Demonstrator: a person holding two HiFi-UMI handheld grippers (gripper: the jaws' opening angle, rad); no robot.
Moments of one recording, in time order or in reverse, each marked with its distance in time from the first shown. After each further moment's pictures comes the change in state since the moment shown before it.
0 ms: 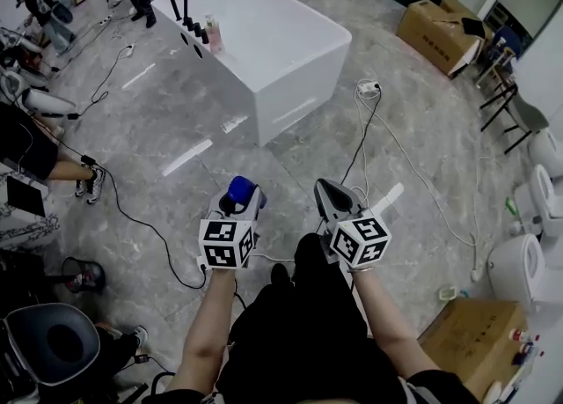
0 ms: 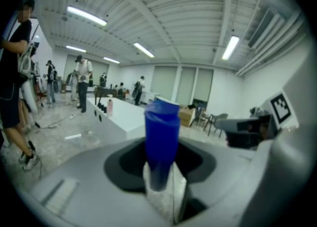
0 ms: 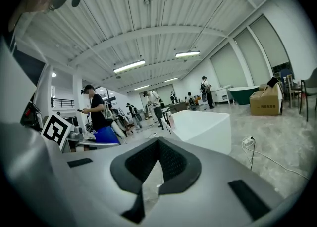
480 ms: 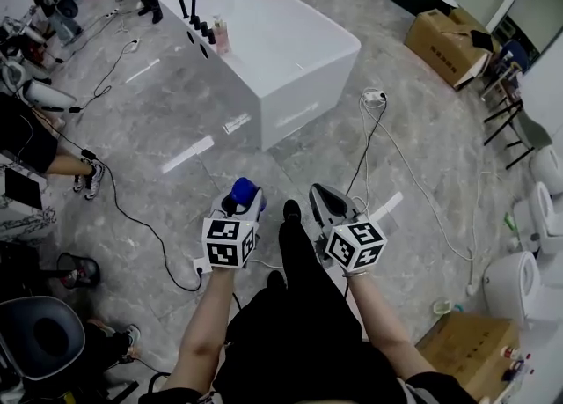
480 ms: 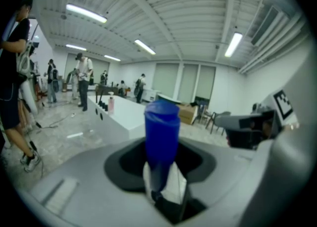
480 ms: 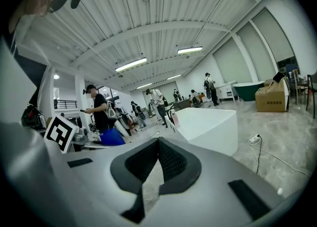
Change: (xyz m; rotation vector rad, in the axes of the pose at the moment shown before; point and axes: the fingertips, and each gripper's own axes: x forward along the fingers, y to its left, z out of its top) left arm 0.033 0.019 -0.003 0.002 0.032 0.013; right arm 0.039 -0.003 -0.002 0.013 0.024 0.048
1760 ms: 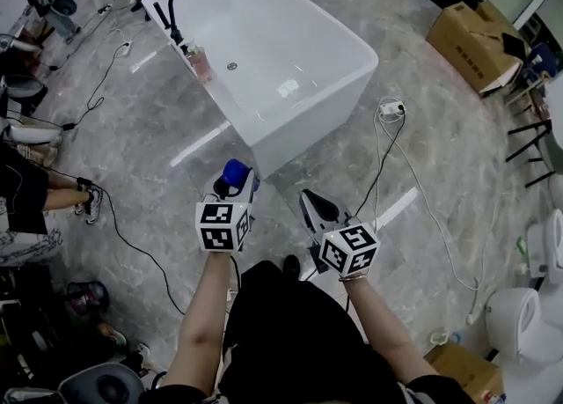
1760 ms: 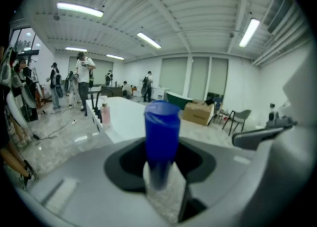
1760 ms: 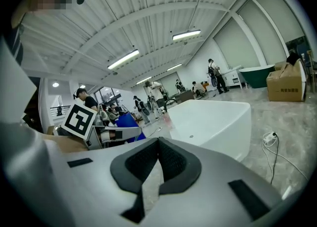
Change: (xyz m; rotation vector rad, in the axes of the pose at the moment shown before) left arm 0.285 0.113 0.126 0.023 0.035 0.103; right arm 0.220 -0.176 0.065 0.073 0.097 0.088
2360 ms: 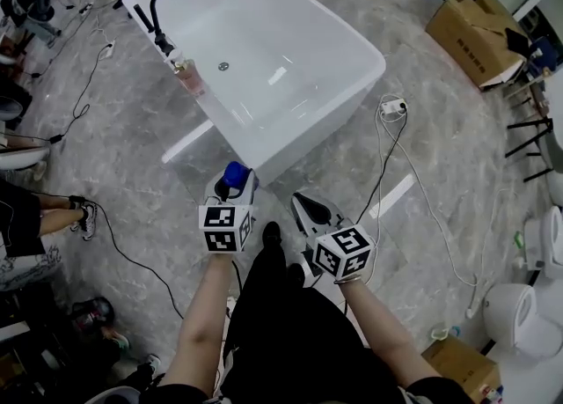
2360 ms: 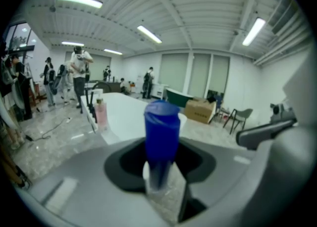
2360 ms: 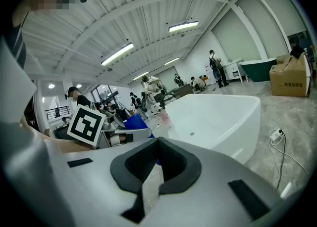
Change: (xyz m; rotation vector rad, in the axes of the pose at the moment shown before) left arm 0.104 0.068 0.013 -0.004 0.043 -0.038; right arm 0.112 -0.026 0.023 0.038 0.060 -0.010
